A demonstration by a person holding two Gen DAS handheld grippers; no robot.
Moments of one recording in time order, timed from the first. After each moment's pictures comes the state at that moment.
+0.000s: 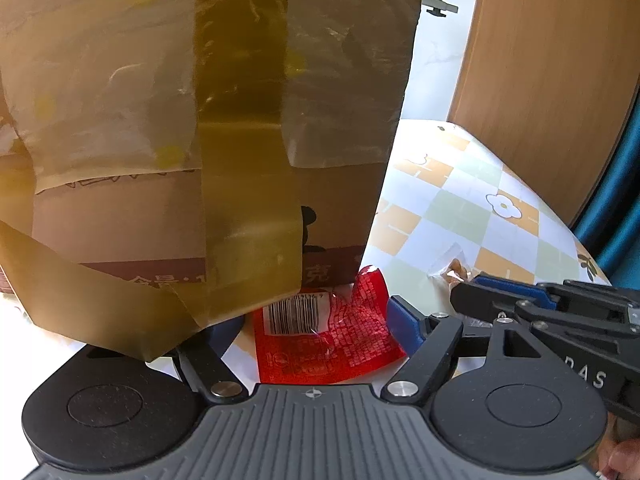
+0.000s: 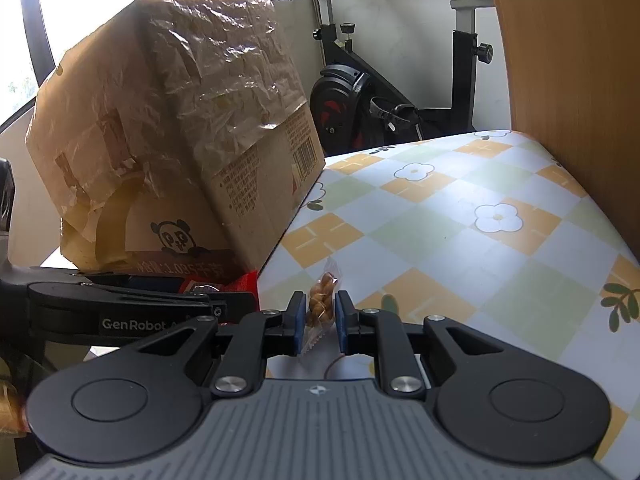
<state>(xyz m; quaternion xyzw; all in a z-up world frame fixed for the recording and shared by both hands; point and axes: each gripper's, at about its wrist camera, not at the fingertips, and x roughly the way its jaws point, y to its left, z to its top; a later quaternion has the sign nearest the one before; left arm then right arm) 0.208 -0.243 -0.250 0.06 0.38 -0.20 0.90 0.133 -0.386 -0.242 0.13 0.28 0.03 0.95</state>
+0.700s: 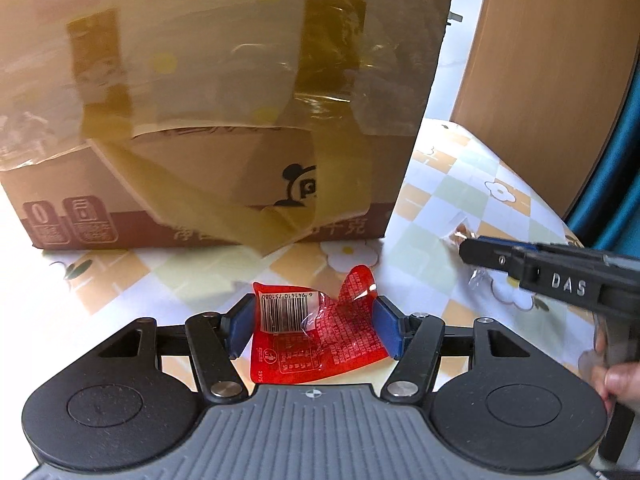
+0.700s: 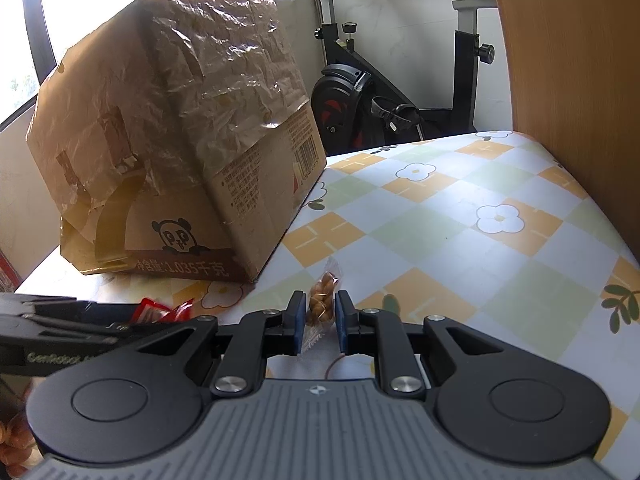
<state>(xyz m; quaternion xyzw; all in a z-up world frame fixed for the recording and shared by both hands) 0.179 -0.207 -0.253 0.04 0.38 -0.20 0.90 0.134 -0.385 -0.243 0.13 0.28 0.04 0.95</state>
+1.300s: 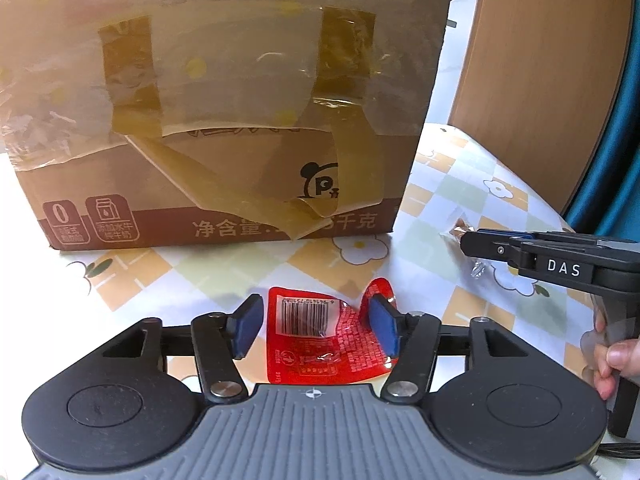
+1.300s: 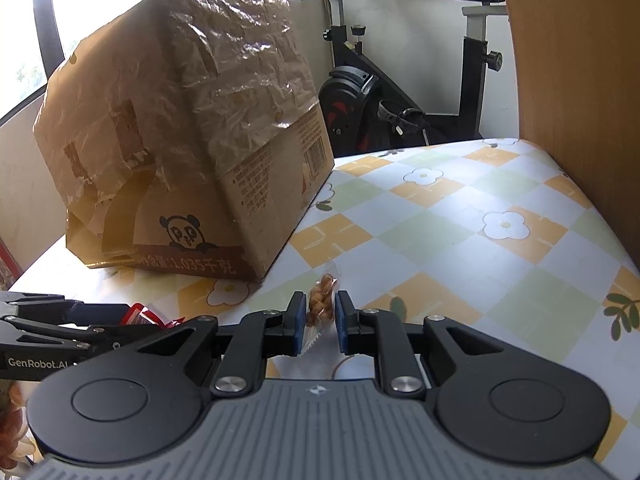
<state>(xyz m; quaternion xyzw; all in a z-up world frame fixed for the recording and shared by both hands) 0.169 -0.191 -0.250 0.05 0.36 -0.20 0.91 0.133 -0.380 -0.241 0.11 0.28 0.04 0.95</state>
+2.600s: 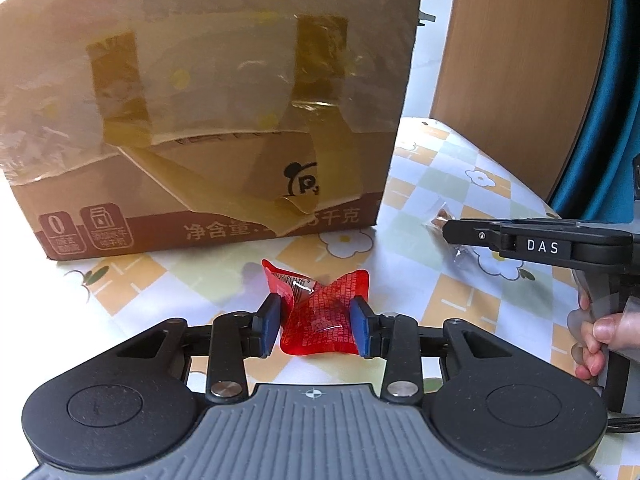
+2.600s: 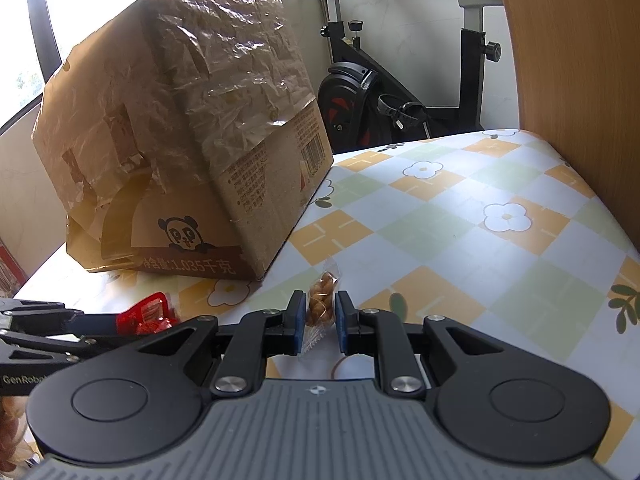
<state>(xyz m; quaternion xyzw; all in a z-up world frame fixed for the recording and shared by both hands) 0.165 -0.190 -0.247 0.07 0.36 -0.23 0.90 0.136 -0.382 -0.243 0.13 0.28 0.04 0.95</state>
